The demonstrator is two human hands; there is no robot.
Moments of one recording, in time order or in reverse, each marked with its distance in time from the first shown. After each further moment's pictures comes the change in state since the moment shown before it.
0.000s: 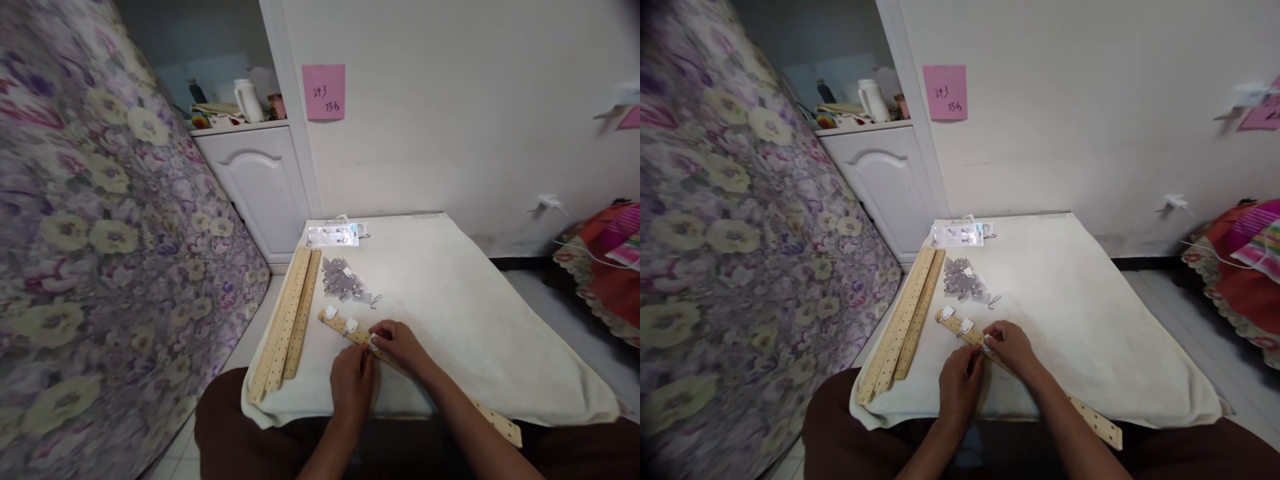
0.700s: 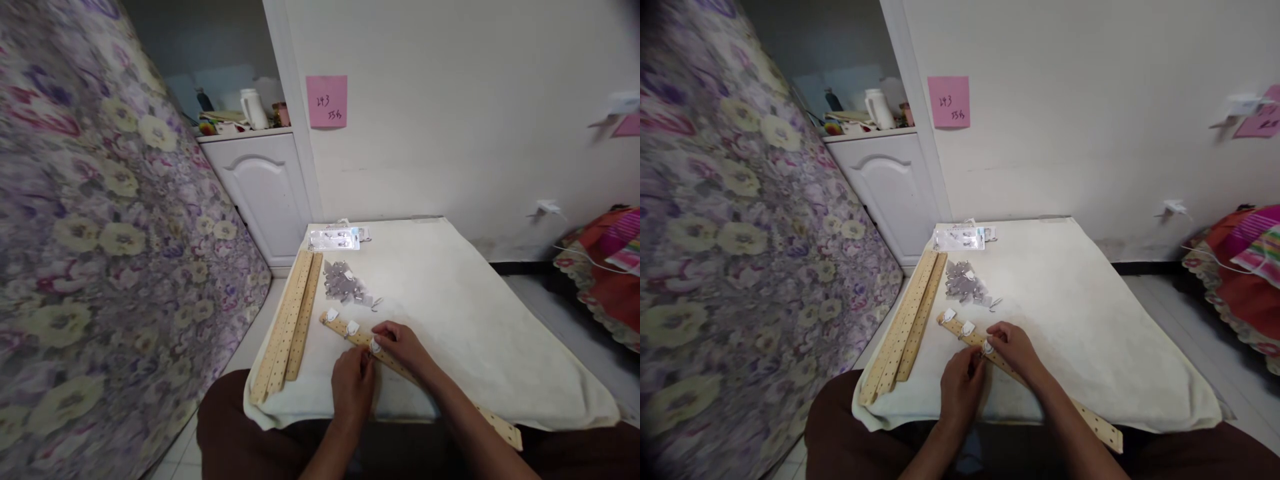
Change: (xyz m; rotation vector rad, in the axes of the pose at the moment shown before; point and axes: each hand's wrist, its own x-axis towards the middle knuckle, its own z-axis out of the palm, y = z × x) left_hand 0.000 0.001 -0.002 -0.011 0.006 -0.034; right_hand -0.002 0.002 -0.002 0.132 0.000 -0.038
